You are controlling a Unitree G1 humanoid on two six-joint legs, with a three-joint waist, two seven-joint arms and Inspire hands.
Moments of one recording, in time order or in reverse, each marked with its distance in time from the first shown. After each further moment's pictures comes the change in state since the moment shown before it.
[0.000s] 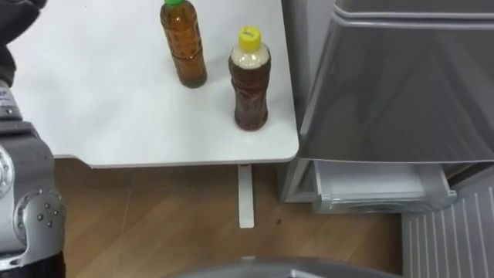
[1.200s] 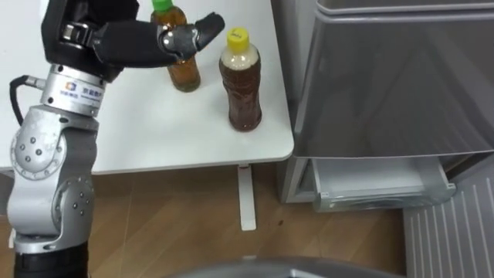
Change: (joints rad) left arm -0.025 -0.047 -0.142 -0.002 0.093 0.141 -0.439; right arm -0.039 -0.007 0.019 0.006 -0.047 0.073 -0.043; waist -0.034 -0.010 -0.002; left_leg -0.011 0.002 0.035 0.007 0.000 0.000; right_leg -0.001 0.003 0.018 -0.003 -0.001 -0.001
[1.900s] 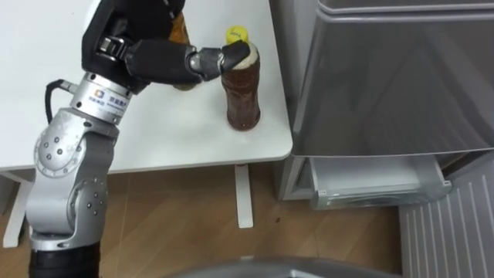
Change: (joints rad) left arm 0.000 -0.035 -0.042 0.049 0.000 0.061 -0.080; right arm -0.009 0.010 0.002 0.037 -0.001 0.007 0.000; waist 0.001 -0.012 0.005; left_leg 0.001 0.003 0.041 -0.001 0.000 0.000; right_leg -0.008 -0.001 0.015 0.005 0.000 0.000
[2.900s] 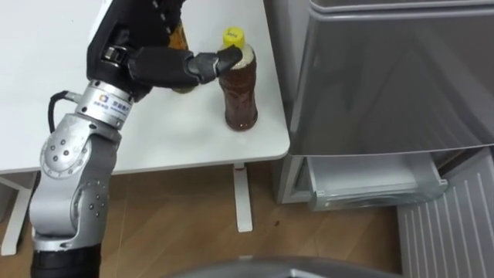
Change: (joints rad) left arm 0.036 0.001 -0.018 0.064 0.064 0.034 0.073; right arm 0.026 -0.005 0.001 -0.041 -0.004 0.021 0.016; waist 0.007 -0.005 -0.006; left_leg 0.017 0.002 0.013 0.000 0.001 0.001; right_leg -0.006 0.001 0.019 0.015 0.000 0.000
